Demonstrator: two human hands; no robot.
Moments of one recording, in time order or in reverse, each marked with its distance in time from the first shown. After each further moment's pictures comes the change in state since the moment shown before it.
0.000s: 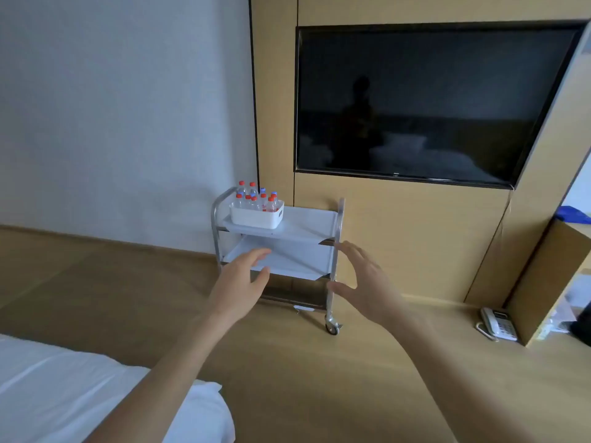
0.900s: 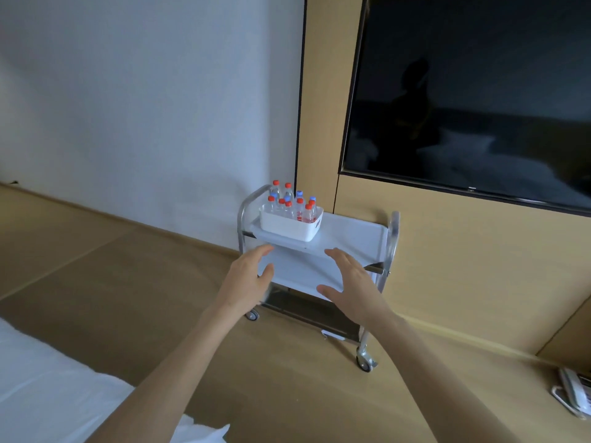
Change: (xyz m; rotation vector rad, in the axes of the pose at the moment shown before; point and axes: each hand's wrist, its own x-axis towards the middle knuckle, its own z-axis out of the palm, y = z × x) left_hand 0.204 -0.161 0.036 0.057 0.086 -0.156; right_hand 0.260 0.034 0.120 0.002 -0.130 -0.039
